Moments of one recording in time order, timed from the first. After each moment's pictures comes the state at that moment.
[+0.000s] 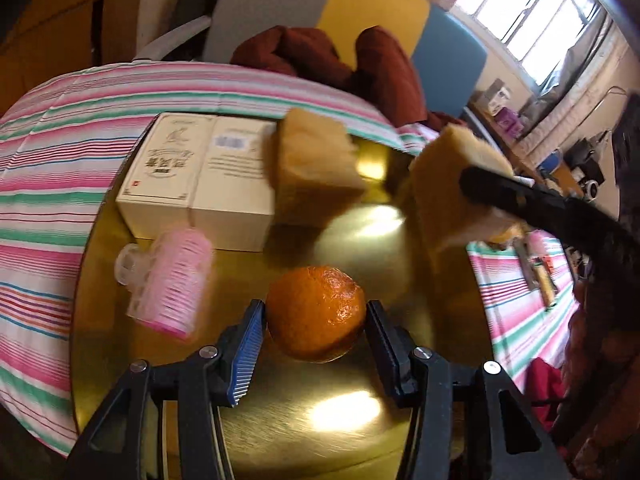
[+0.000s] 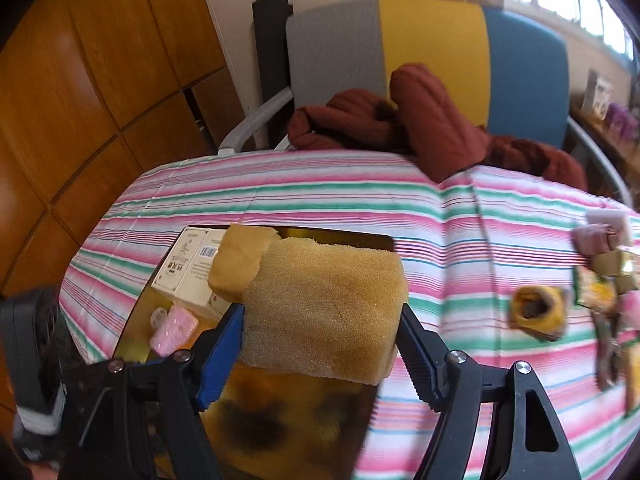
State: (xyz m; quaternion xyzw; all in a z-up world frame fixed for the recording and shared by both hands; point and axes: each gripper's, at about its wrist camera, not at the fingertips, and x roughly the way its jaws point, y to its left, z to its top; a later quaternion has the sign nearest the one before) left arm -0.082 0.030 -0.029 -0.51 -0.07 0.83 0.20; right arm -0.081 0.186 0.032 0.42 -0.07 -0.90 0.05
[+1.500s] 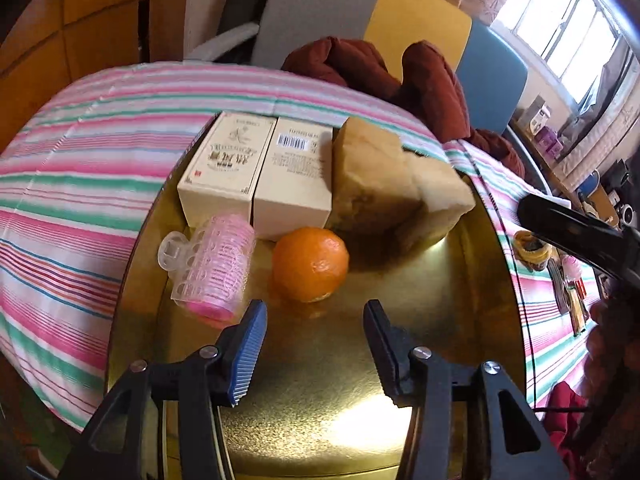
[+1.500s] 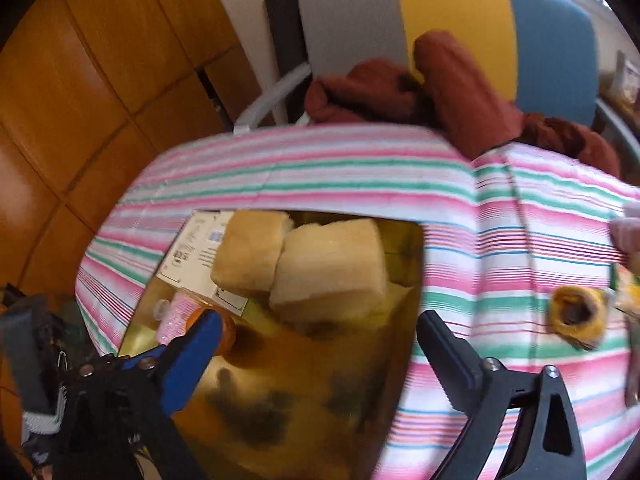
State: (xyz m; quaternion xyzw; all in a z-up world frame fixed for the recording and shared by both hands) left arm -0.067 0.013 -0.030 -0.49 -0.07 0.86 0.12; right arm -0.086 0.195 0.018 0.44 -0.10 -0.89 0.10
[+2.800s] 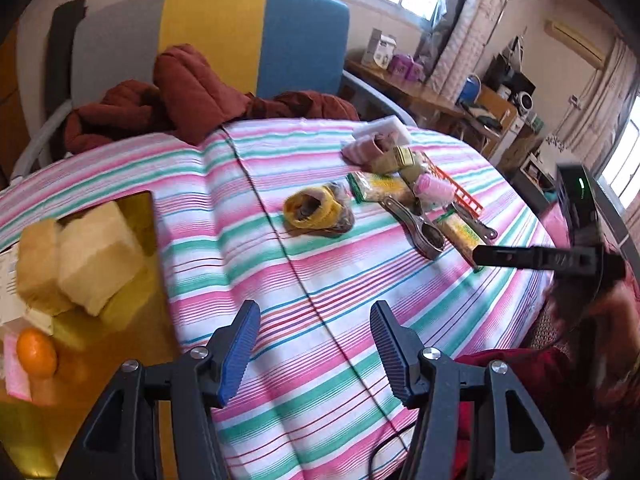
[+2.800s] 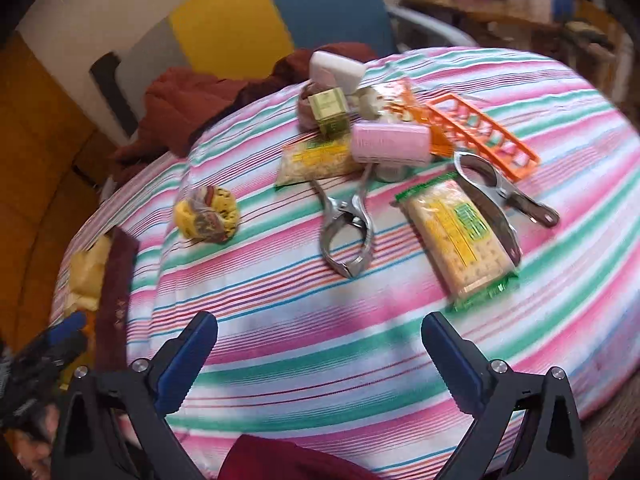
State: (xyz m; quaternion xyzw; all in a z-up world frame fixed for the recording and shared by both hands) left arm -0.019 0.248 0.014 -0.46 0.05 0.81 0.35; right arm 0.065 0.495 -0.008 0.48 -0.24 -0.84 -0.08
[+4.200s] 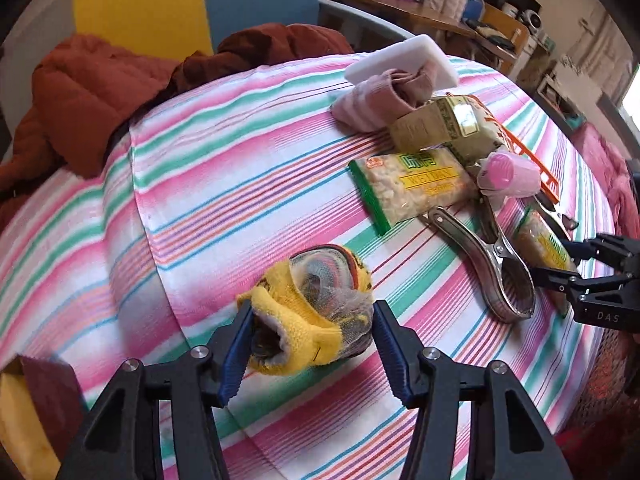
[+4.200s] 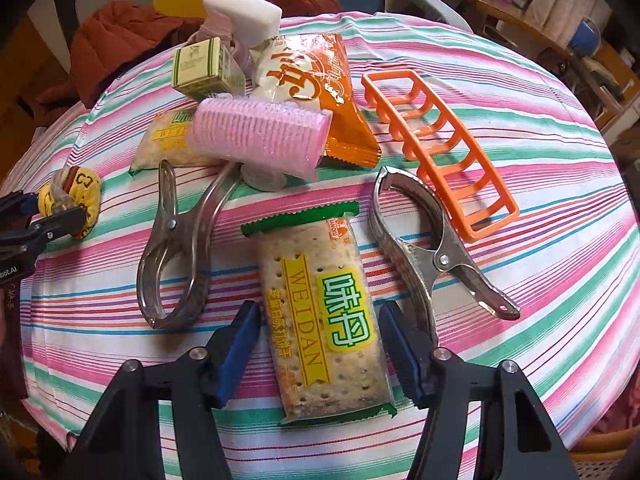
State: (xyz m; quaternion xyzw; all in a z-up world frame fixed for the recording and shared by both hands) left arm -0.126 0.394 -0.058 -0.52 0.17 0.77 0.34; right arm 0.026 0.563 -0.059 0.57 -0.12 -0.80 -0.14
